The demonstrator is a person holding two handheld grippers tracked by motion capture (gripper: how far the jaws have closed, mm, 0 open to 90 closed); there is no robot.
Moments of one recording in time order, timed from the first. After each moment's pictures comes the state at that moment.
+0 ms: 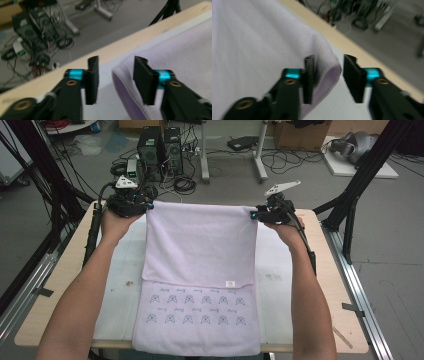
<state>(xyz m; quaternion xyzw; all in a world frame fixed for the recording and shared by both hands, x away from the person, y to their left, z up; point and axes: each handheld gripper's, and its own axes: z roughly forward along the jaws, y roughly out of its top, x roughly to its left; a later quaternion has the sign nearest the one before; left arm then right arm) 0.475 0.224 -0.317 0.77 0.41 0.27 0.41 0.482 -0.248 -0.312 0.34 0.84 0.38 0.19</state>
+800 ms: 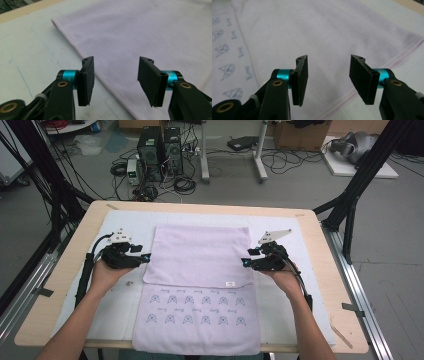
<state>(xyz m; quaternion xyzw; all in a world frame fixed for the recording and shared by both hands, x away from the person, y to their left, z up) 0.374 0.243 -0.407 0.82 0.35 0.17 0.42 0.389 -0.239 -0.393 0.29 0.86 0.40 0.11</state>
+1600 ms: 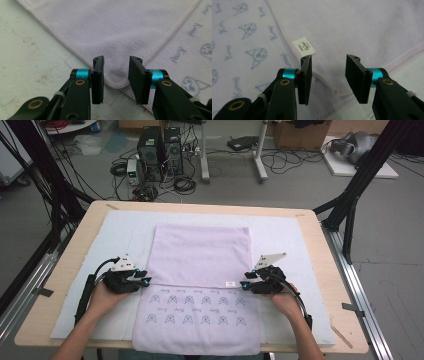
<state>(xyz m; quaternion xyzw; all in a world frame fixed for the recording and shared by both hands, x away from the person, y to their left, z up) 0.333 0.238 -0.443 0.85 0.31 0.16 0.40 0.343 -0.236 -0.433 0.26 0.88 0.38 0.09</state>
